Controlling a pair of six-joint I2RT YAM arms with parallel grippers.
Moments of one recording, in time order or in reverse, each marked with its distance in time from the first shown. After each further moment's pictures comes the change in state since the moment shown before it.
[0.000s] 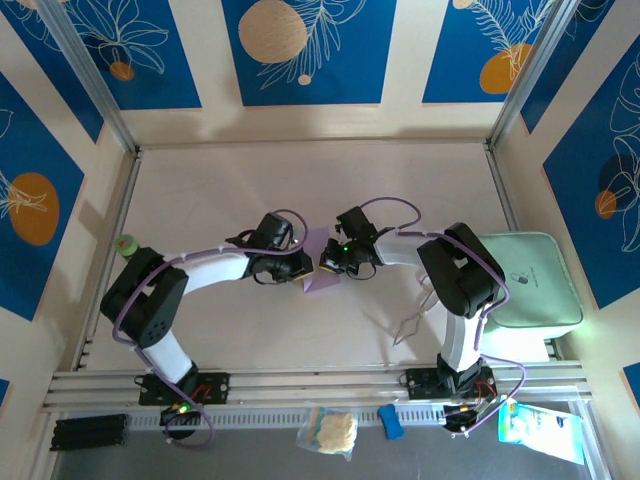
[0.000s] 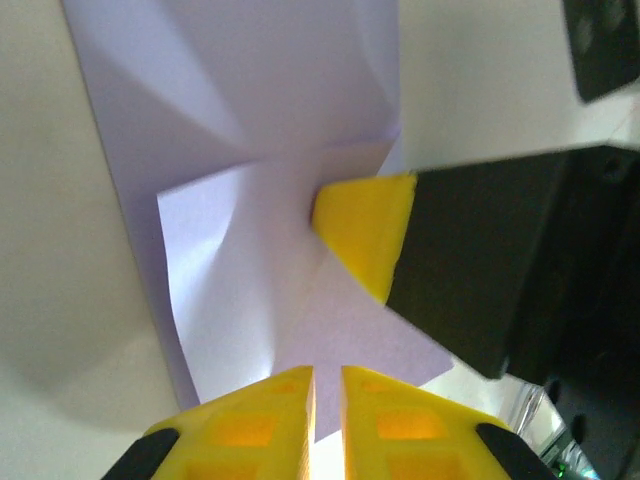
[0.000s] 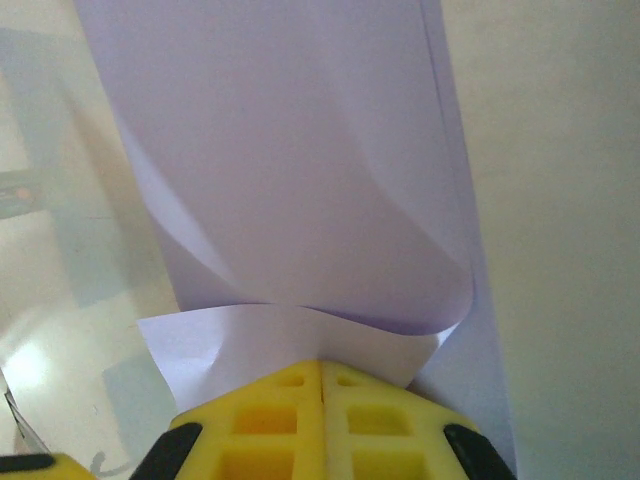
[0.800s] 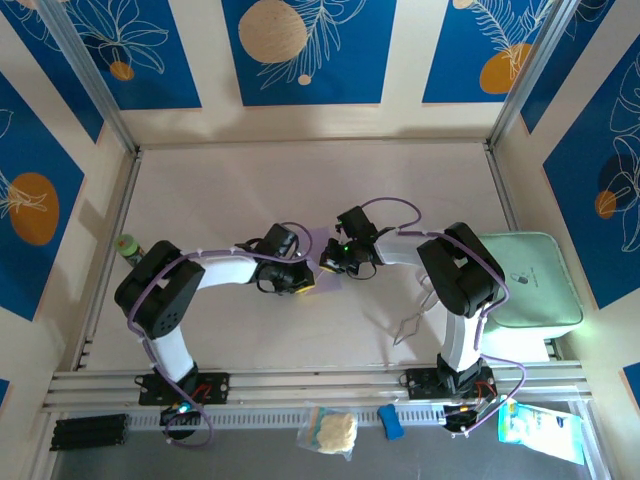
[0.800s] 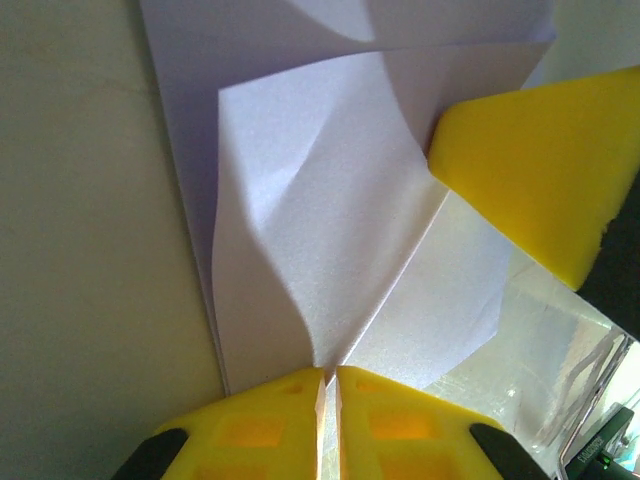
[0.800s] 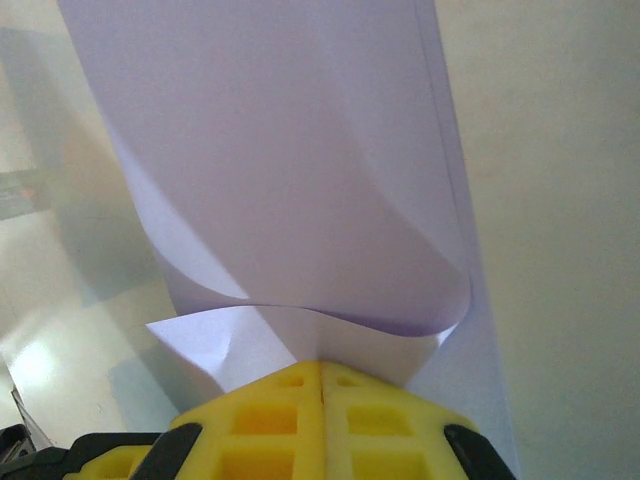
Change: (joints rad) left arm -0.024 0.088 -0.029 0.022 0.020 -0.017; right arm -0.006 0.005 0.000 0.002 -0.014 0.002
